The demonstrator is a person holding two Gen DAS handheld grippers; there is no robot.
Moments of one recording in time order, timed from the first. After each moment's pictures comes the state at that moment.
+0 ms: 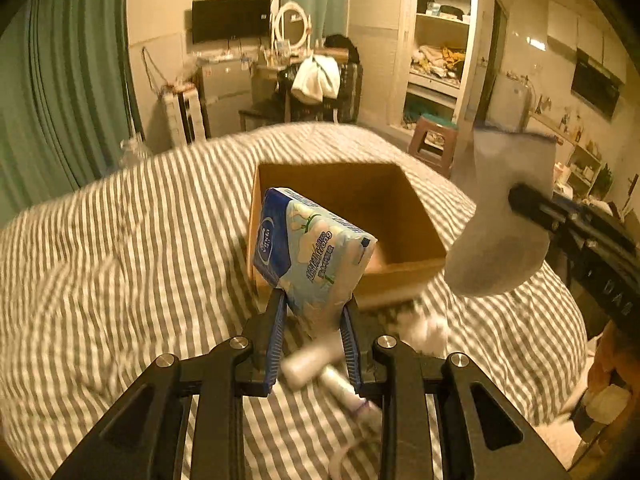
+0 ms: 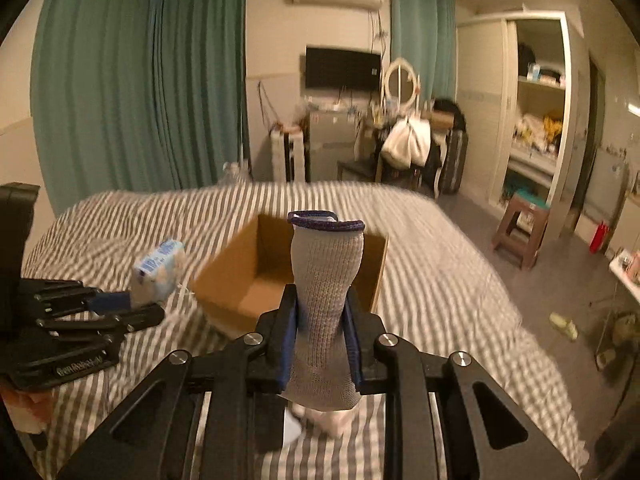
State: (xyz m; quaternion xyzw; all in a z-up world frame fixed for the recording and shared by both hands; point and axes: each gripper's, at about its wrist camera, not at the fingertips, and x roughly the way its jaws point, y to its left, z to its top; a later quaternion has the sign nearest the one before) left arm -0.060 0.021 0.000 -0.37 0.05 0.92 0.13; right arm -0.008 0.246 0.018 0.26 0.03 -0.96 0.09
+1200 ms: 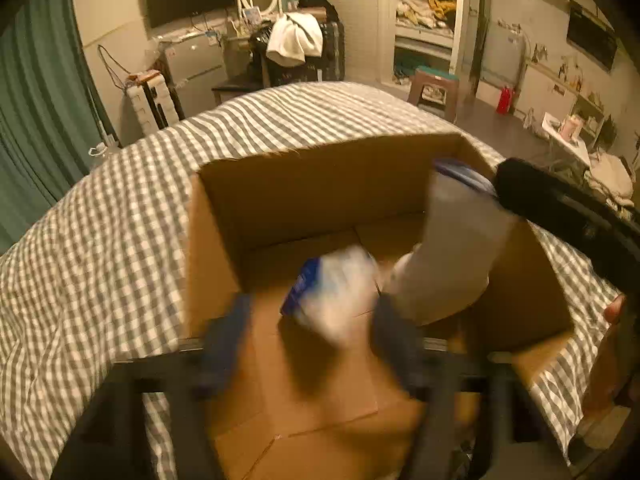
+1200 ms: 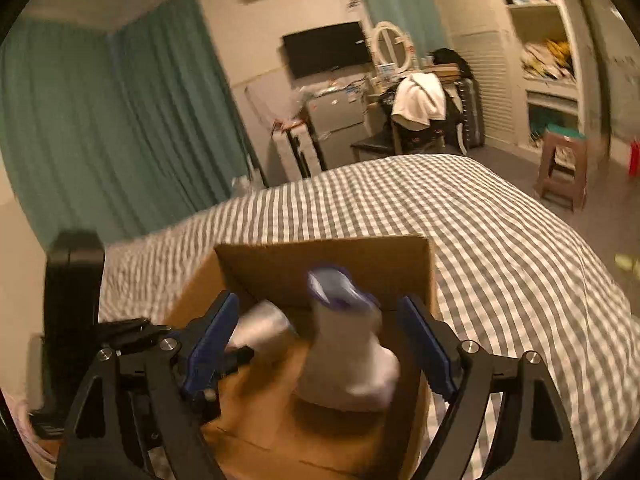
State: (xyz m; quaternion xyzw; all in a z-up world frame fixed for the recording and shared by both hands) left arm -0.218 0.067 -0.082 -0.43 0.10 0.89 0.16; right arm -0.187 0.272 -0.068 0.29 -0.13 -0.94 0.13
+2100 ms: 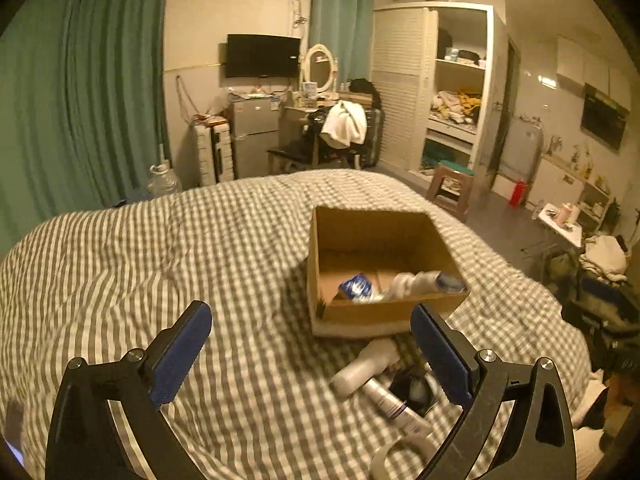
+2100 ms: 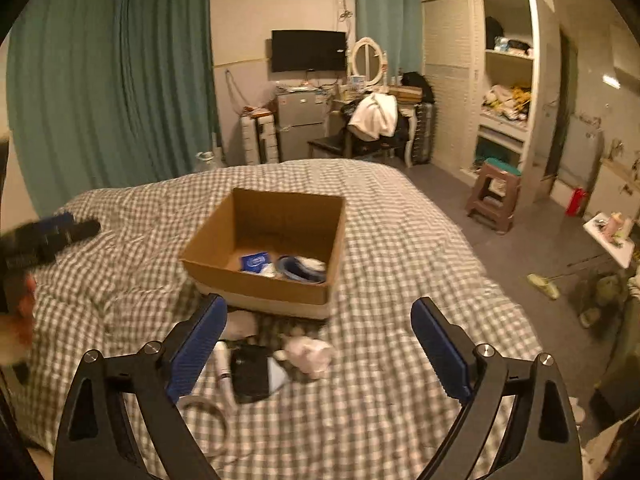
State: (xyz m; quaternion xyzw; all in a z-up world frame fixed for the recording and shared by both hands) left arm -0.029 -0.047 0.022 -0.31 0.01 0.95 0.09; right arm 0.044 0.269 0.020 0.31 0.00 -0.95 0.04
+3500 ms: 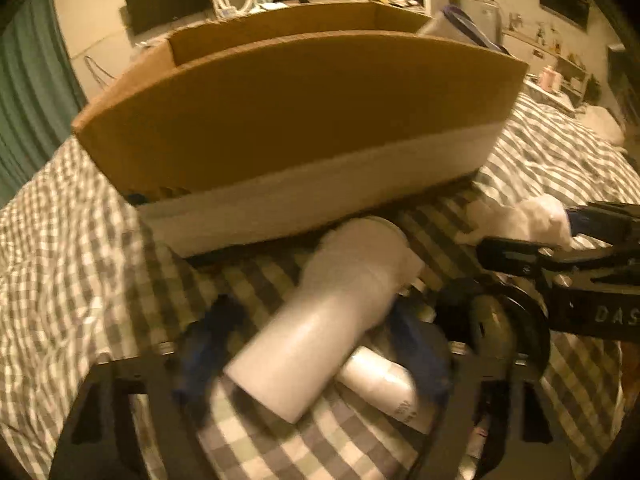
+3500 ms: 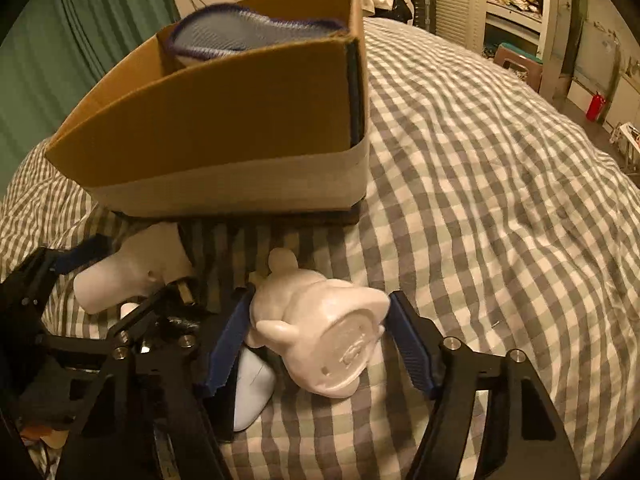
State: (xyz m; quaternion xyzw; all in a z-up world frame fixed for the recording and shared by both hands) left arm -0.096 0.059 -0.188 -0.42 0.16 0.87 0.18; right arm -0.087 0.261 -0.183 0.48 -0.07 -0.87 0.04
